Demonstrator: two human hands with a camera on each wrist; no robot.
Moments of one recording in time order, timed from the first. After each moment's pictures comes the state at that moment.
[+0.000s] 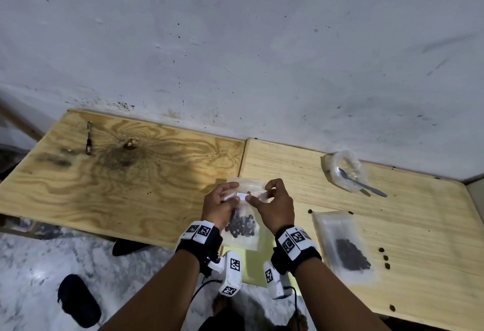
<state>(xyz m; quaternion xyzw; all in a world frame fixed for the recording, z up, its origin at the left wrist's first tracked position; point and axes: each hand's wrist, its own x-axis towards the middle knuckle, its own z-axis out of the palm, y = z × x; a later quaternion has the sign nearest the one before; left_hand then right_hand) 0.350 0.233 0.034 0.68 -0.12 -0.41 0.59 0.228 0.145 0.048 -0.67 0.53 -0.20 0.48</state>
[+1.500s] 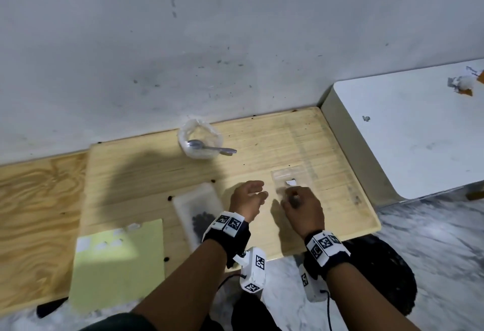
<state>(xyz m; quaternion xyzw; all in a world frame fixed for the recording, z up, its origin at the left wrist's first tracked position) -0.034 0.026 0.014 0.69 -0.26 -0.57 0.37 -0.196 0.019 0.002 -0.62 0.69 -0.18 0.33</state>
